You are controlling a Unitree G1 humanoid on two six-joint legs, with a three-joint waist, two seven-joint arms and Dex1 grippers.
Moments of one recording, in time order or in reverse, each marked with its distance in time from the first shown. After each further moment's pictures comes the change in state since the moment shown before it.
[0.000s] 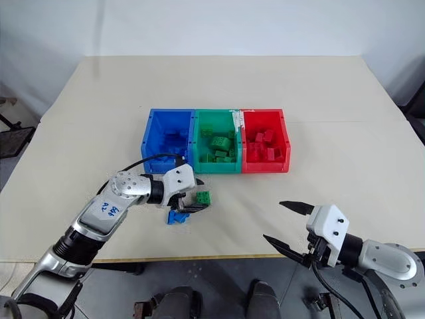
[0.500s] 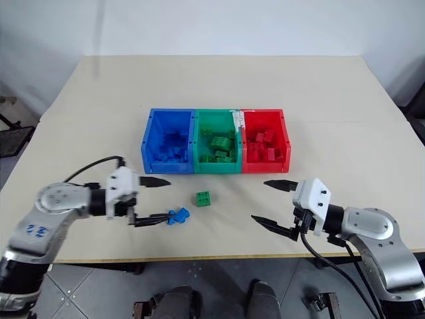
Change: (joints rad) left arm 0.233 0.164 0.247 -0.153 -0.220 -0.151 -0.136; right arm -0.280 -0.027 0.113 0.163 0.001 -0.001 0.077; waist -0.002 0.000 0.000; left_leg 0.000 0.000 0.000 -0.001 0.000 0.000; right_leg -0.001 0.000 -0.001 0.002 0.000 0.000
